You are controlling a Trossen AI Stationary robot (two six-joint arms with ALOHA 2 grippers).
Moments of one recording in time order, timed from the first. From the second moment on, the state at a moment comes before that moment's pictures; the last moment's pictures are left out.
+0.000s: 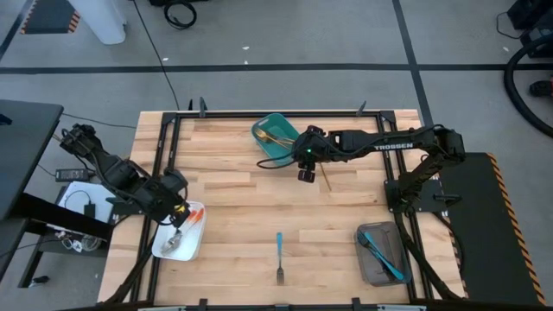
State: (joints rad) left arm -0.64 0.93 1.07 -1.28 -0.29 -1.37; right arm -0.15 1.56 1.19 -0.55 0.26 -0.07
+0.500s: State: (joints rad) left arm -0.61 0.96 1.04 -1.39 -0.16 -1.46; right arm -0.15 1.56 1.19 -0.55 0.26 -0.08
